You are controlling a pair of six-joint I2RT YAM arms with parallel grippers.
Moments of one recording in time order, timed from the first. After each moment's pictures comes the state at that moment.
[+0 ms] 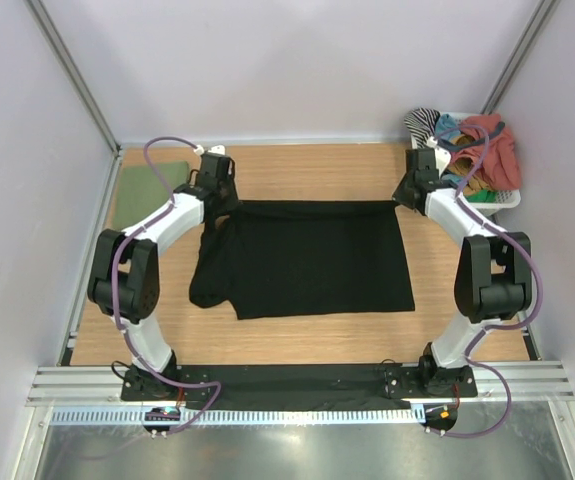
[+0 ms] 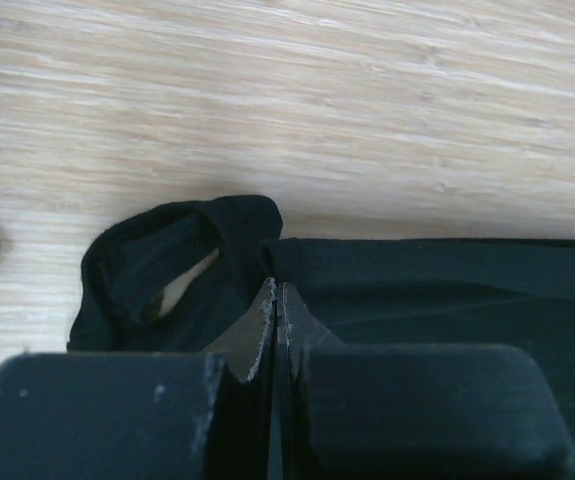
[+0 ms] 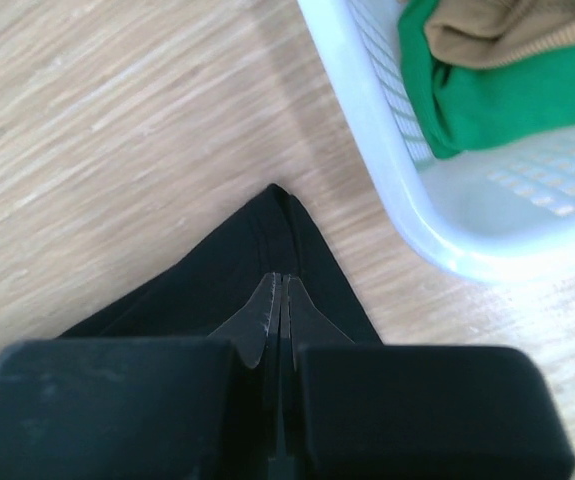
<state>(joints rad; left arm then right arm) -0.32 1.80 1.31 -0.27 -0.15 -0.43 0.08 1.73 1.26 -0.31 0.26 0.53</state>
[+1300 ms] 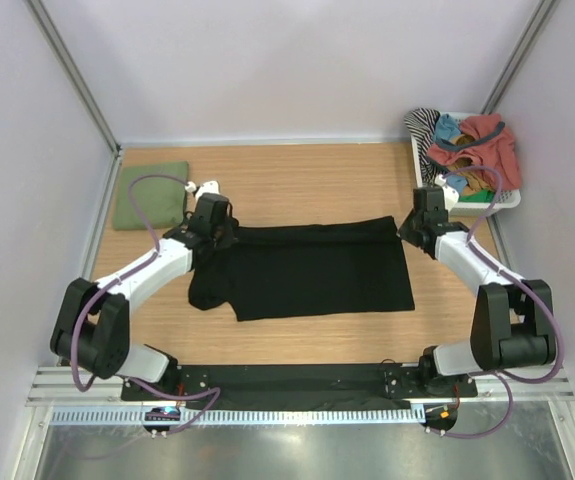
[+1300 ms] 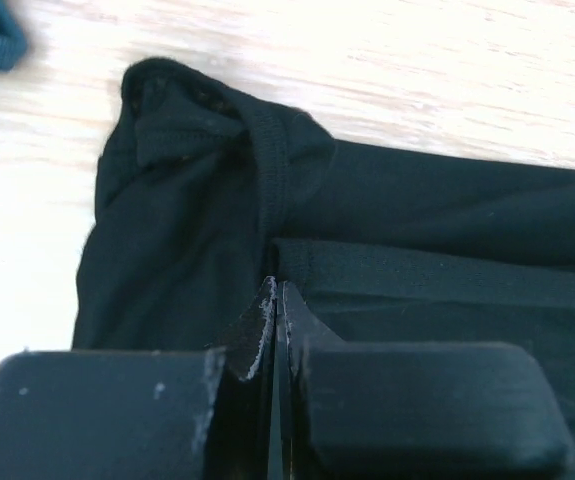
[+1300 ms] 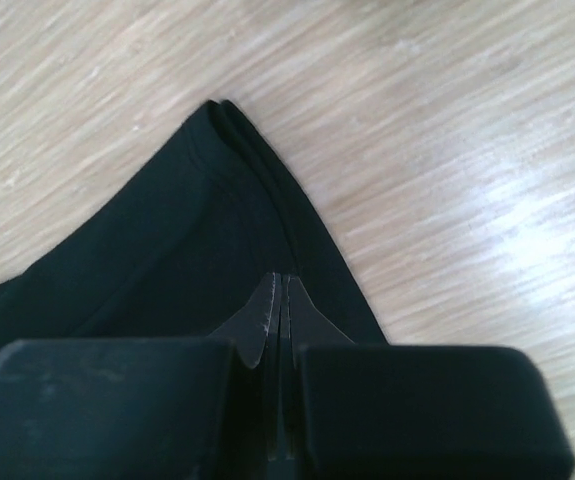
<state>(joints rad) -0.43 1.44 0.90 -0.22 -0.27 -0.51 0.08 1.42 0.85 -0.25 0.21 0.58</state>
